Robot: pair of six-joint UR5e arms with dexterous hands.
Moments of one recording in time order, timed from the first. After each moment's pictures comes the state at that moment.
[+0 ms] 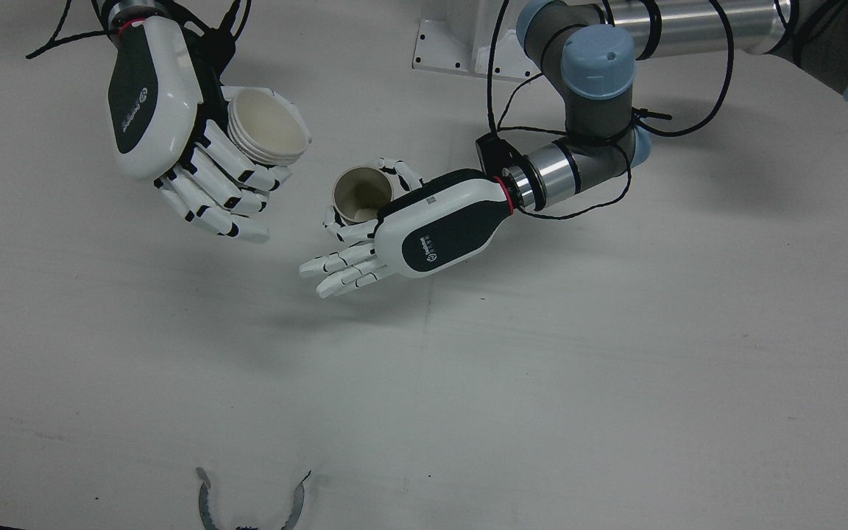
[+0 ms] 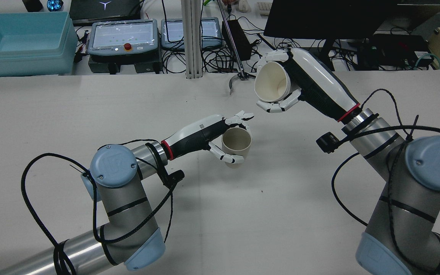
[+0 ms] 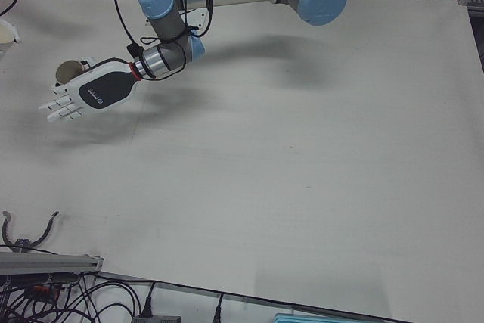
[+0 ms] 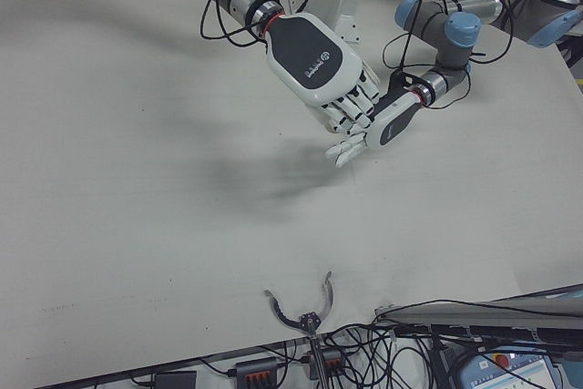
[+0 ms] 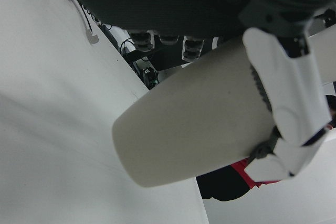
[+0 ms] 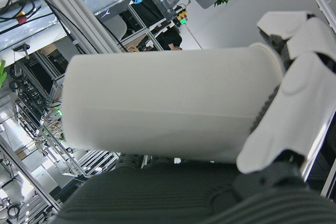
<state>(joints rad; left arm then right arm) -0.54 -2.39 -1.53 0.27 1.46 0.77 0.73 -1.22 2.16 -3.51 -1.12 -1.22</state>
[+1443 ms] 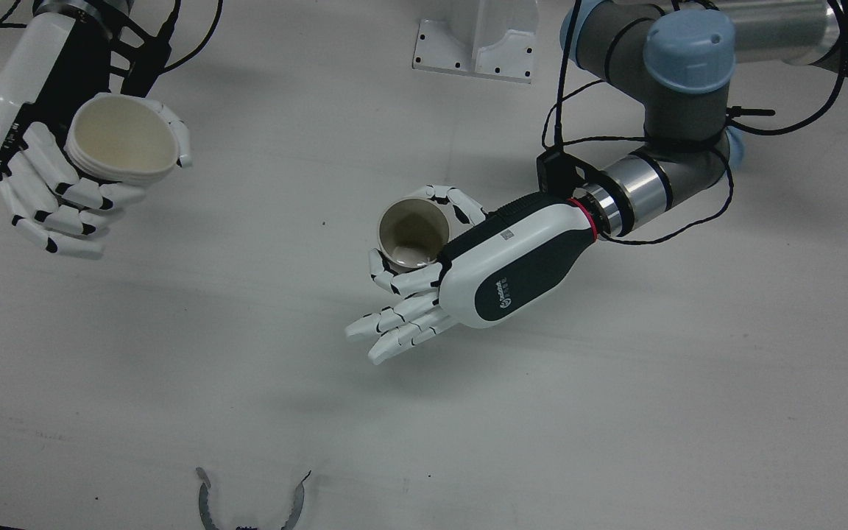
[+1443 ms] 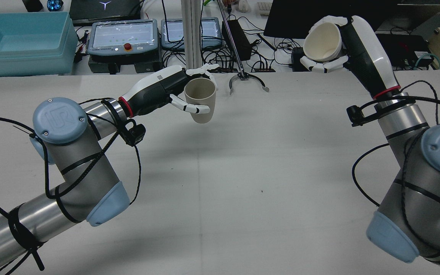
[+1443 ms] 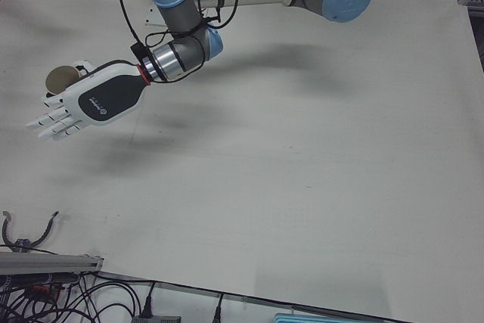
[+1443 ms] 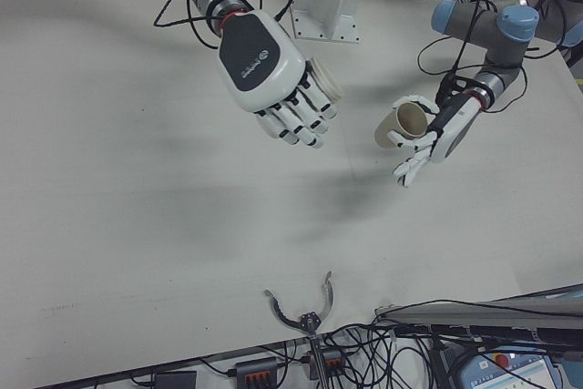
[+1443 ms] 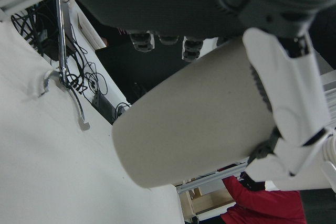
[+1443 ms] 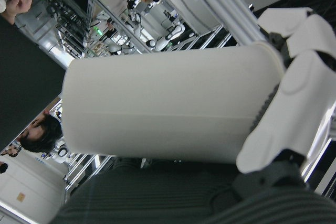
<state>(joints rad) -0.72 -2.34 -1.64 0.34 1.49 0.67 0.82 -1.27 2.12 -3.48 -0.85 -1.06</state>
